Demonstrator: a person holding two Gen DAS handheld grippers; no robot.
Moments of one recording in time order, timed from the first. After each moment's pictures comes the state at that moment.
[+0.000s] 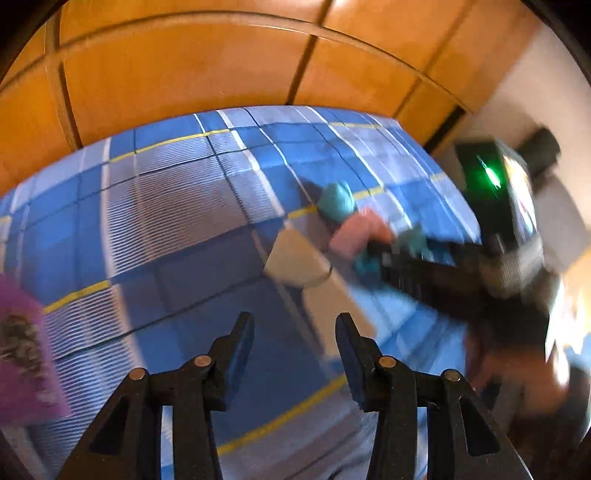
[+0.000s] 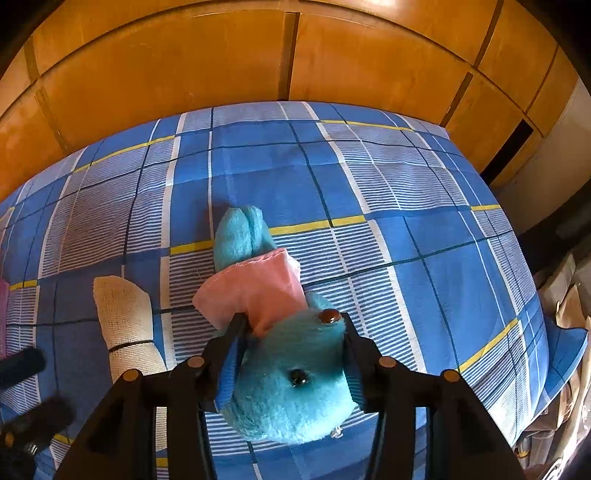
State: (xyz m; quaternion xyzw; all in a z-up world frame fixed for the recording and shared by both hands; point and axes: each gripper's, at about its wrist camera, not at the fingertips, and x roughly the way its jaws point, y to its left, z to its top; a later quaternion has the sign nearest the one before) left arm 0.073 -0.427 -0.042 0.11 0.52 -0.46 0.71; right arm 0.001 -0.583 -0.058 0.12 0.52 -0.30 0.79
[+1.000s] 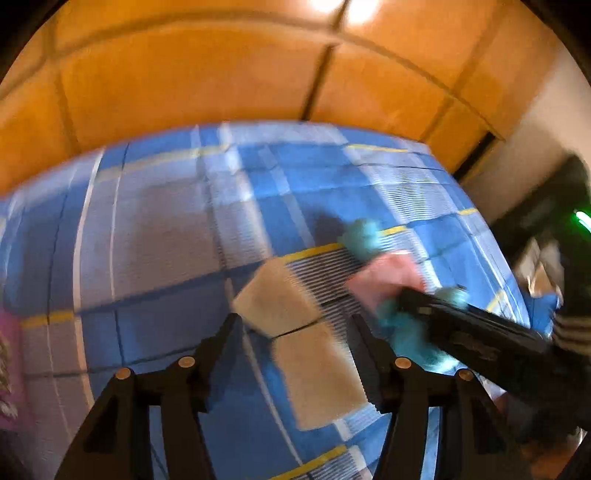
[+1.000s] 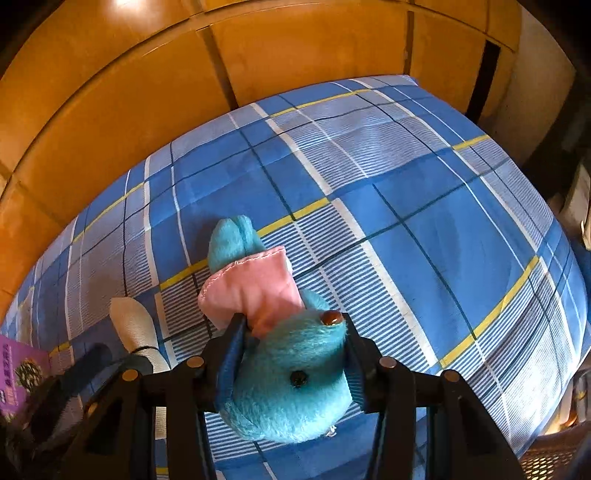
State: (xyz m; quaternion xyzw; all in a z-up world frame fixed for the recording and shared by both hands) left arm 0.060 -0.481 -0.047 0.11 0.47 -0.42 0.77; right arm -0.028 -0.621 -0.054 0.27 0.47 -0.32 0.78
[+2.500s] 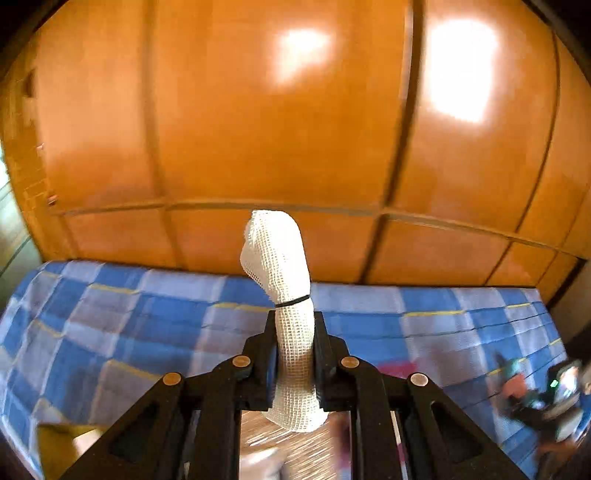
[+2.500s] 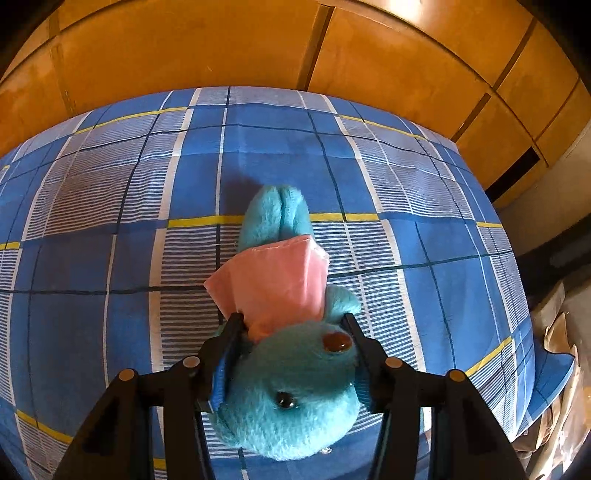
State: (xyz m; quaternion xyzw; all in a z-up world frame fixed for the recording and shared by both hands) left arm 0.210 -0.153 0.101 0.04 0.35 -0.19 0.92; right arm 0.005 -0.572 -0.074 0.06 0.54 -0.30 0.79
